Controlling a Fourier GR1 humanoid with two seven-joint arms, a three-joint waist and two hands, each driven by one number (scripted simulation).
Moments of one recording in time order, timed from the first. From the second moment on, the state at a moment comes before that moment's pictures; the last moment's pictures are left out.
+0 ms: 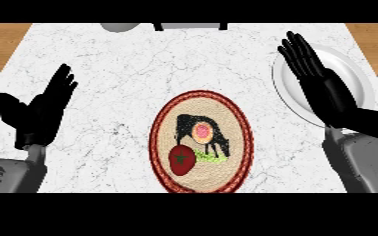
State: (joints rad) left arm -0.16 0.49 -0.14 -1.45 0.37 0.25 0.12; right arm -0.34 -0.39 0.15 -1.50 -0.30 0.12 -0.24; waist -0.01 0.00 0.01
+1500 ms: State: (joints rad) left arm -0.18 0.39 -0.12 -1.38 0.25 0.16 0.12; right arm -0.29 -0.33 0.36 -1.36 0.20 0.07 -0.25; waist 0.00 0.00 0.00
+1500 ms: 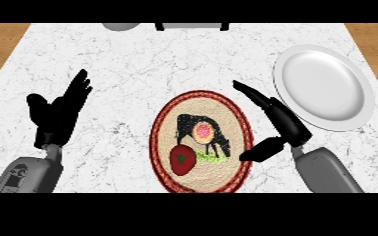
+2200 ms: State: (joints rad) left arm -0.17 0.35 -0.09 -1.38 0.20 0.15 0.14; right arm -0.36 -0.30 0.47 -1.44 0.43 0.21 0.10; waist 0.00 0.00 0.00
